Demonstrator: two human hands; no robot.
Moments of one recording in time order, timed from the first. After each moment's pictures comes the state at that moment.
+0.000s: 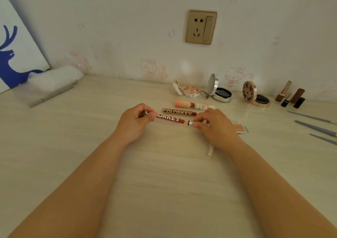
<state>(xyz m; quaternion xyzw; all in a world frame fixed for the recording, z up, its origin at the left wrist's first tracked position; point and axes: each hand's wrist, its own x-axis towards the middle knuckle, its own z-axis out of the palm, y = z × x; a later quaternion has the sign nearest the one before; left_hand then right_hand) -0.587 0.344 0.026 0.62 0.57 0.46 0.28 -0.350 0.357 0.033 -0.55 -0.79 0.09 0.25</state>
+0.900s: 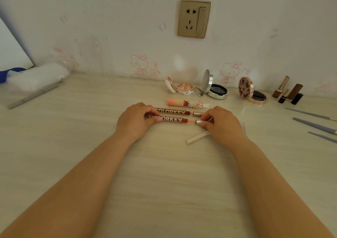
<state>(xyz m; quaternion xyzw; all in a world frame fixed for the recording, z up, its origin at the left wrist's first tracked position) -0.565 0.374 0.016 0.70 0.63 0.32 0.13 -0.327 0.371 0.034 -0.63 -0.75 0.09 0.20</state>
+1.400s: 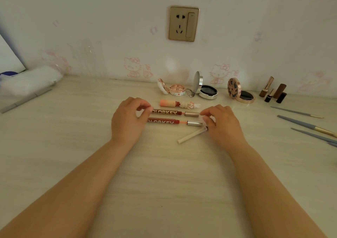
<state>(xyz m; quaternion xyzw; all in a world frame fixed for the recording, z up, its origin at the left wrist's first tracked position) -0.549 0.352 0.027 0.66 0.59 0.47 0.02 -0.309 0.350 0.033 -0.61 -0.73 0.04 0.30</state>
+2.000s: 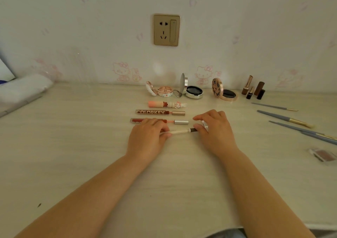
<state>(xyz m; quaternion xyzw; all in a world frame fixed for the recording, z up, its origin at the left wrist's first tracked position) -0.491 0.315 0.015 0.79 0.52 0.31 -0.05 -0.294 0.318 0.025 -0.62 -0.71 0.02 0.33</state>
